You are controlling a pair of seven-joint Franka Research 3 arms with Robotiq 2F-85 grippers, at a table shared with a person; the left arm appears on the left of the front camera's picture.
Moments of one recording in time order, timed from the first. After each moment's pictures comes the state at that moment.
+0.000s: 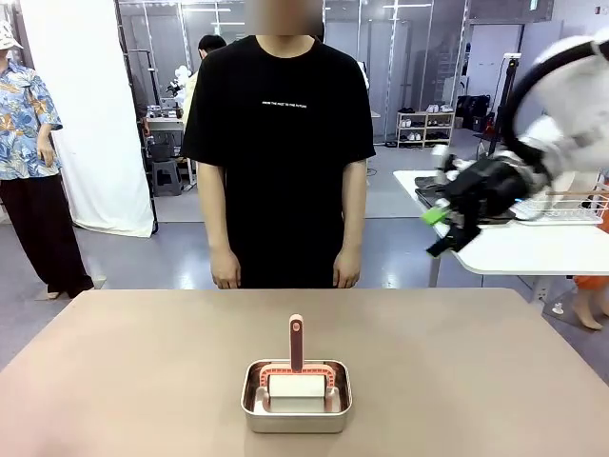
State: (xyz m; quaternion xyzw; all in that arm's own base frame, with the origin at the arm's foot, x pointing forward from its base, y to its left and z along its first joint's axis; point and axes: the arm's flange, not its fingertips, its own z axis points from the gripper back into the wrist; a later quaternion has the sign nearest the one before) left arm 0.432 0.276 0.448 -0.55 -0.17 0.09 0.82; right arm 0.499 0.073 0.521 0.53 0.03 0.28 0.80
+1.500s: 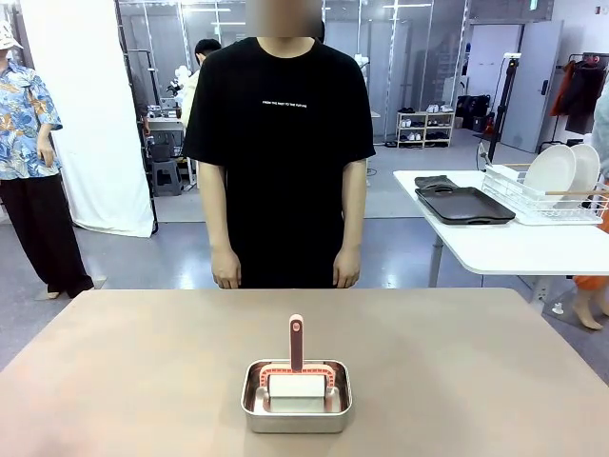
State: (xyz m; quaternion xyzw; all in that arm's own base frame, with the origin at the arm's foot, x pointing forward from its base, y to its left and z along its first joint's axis) left arm 0.432 0.276 0.448 -0.55 -0.17 0.09 0.82; right arm 0.423 -0.252 0.537 0.59 -0.10 -0.03 0.80
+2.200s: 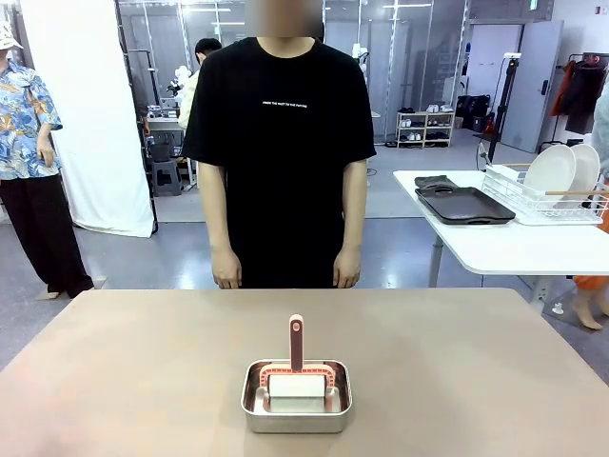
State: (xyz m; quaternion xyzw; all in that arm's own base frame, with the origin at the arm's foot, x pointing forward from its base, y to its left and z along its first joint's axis) left arm 0.432 0.276 0.448 -0.55 -0.17 0.09 0.82; right arm 0.423 -0.253 0.536 0.59 -0.10 -0.03 0.80
